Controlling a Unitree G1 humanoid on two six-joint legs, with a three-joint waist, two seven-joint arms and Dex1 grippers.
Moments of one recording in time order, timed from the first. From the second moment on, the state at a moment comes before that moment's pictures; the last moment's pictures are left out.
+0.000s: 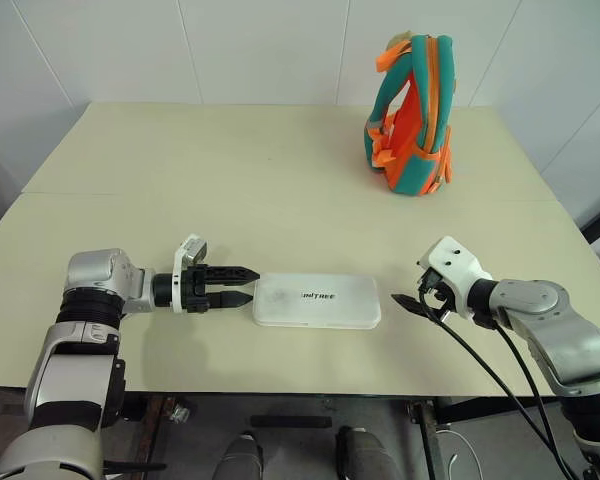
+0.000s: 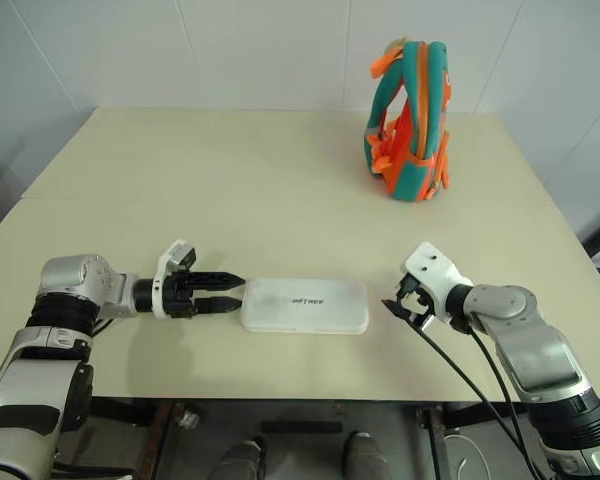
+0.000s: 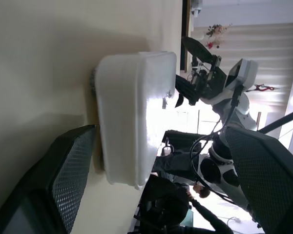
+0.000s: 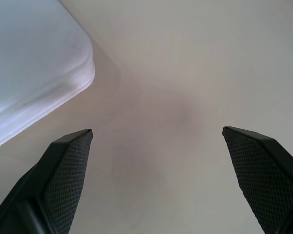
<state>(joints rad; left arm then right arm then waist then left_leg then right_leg) -0.89 0.63 0.00 0.75 -0.54 1.49 -1.20 -0.36 -0.79 0.06 -0.29 0.18 0.73 0.71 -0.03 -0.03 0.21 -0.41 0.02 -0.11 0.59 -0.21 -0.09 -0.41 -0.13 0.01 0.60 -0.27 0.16</state>
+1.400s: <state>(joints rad) -0.96 0.52 -0.07 0.79 -0.52 1.37 -1.21 -0.40 -0.74 0.08 -0.26 0.16 0.72 0.69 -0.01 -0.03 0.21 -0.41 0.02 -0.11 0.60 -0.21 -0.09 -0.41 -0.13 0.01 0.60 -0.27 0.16</state>
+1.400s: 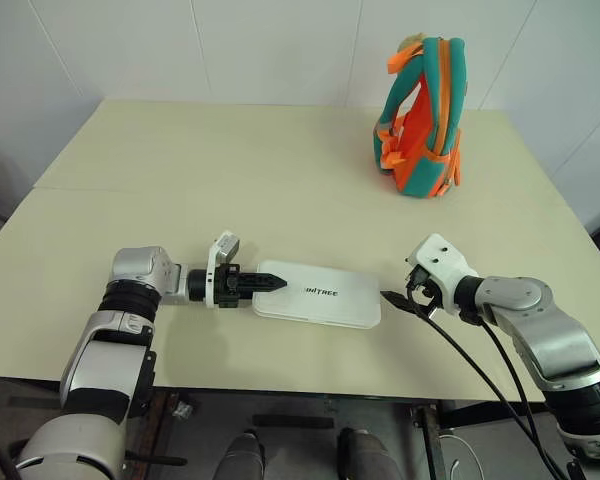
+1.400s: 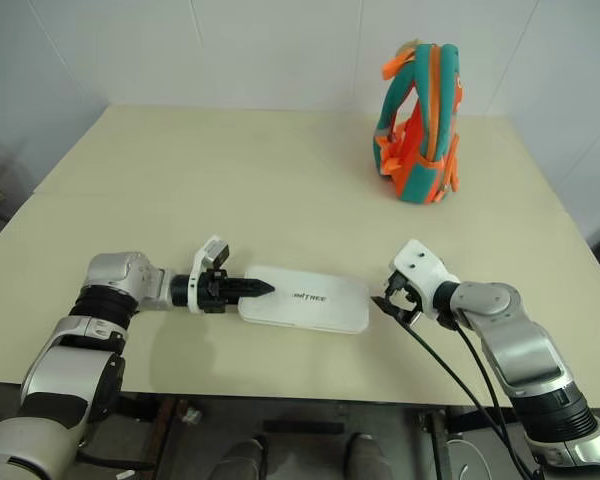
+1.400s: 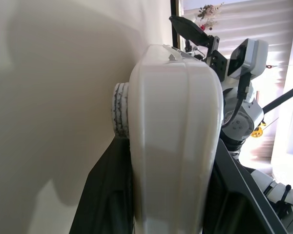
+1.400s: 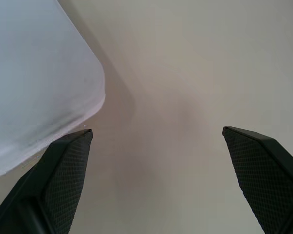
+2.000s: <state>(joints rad) -0.90 0.46 0.33 0.55 -0.66 1.57 -0.97 -0.88 -0.49 -0.14 0.25 0.14 0.61 0.29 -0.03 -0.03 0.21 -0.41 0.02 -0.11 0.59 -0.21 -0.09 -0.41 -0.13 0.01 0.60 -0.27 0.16</state>
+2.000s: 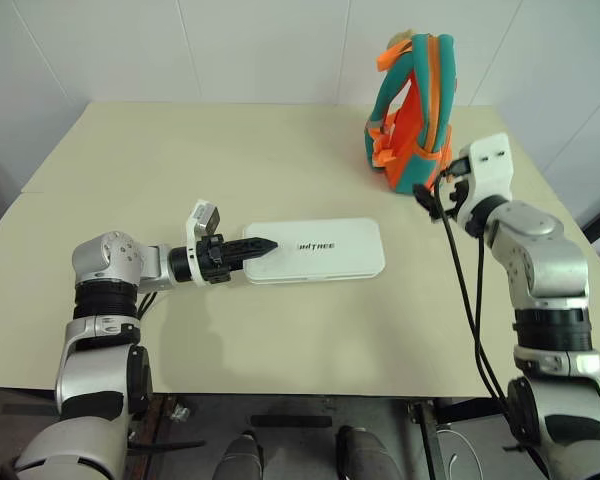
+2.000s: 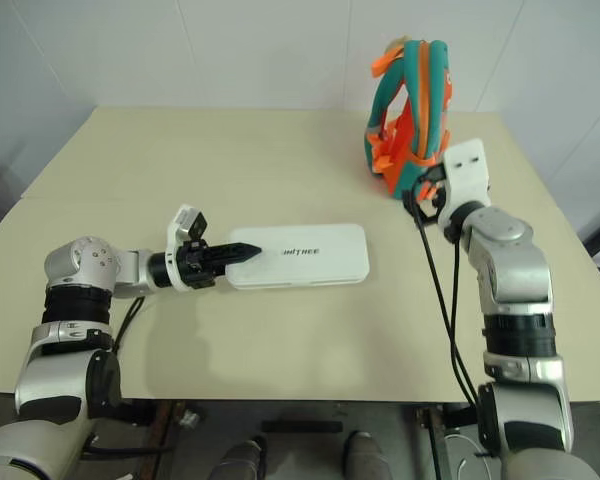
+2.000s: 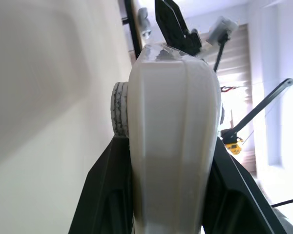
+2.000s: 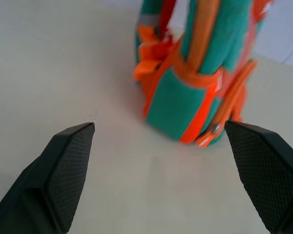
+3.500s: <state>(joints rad) -0.74 0.38 0.53 0.33 -1.10 1.61 -0.42 -1.34 -0.37 -0.21 1.30 0.11 -0.02 0.19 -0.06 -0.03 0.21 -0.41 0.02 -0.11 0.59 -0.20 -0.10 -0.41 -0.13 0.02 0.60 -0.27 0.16</state>
